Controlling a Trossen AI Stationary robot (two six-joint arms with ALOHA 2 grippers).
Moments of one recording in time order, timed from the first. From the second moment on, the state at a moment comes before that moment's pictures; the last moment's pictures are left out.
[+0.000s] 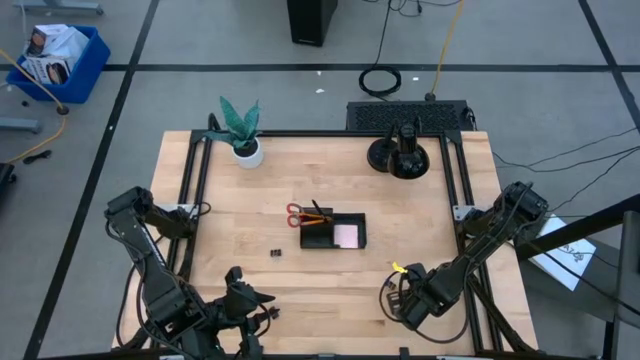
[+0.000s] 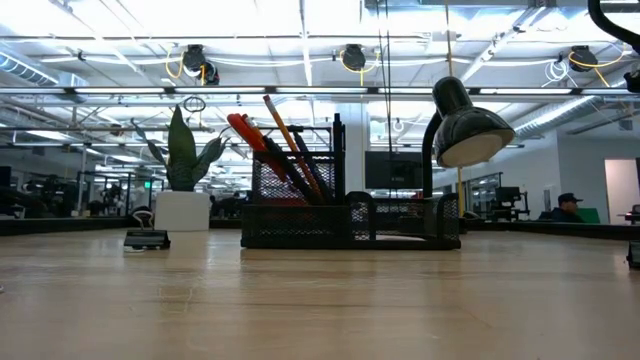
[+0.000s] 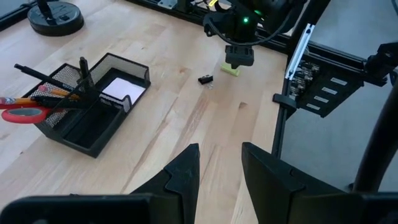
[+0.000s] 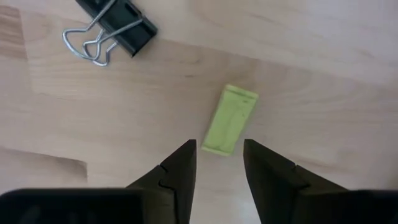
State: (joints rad) left arm -0.92 1.73 1.69 -0.99 -0.84 -1.13; right arm 0.78 1.69 1.04 -0.86 -0.10 2.17
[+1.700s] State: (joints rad) left arm -0.92 1.73 1.69 -0.99 -0.84 -1.13; right arm 0.77 1.69 0.88 -0.66 -0.10 2.22
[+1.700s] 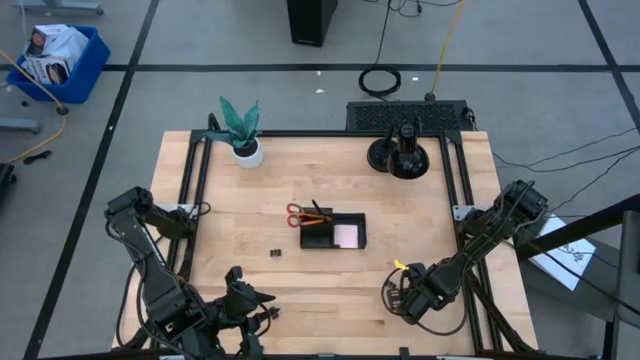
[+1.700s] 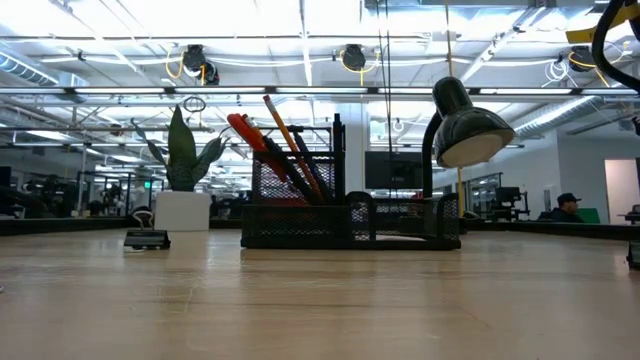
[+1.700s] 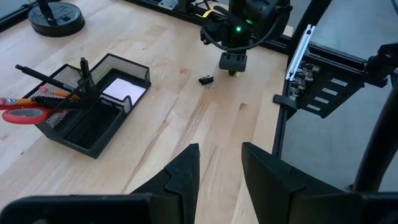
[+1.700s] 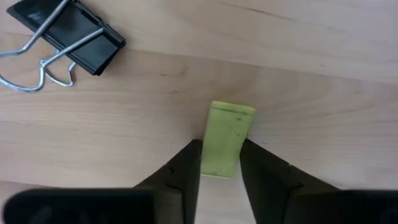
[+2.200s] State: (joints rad) left arm -0.92 1.73 1.69 -0.99 -0.84 -1.13; right arm 0.77 1.67 0.88 -0.66 -0.10 2.15
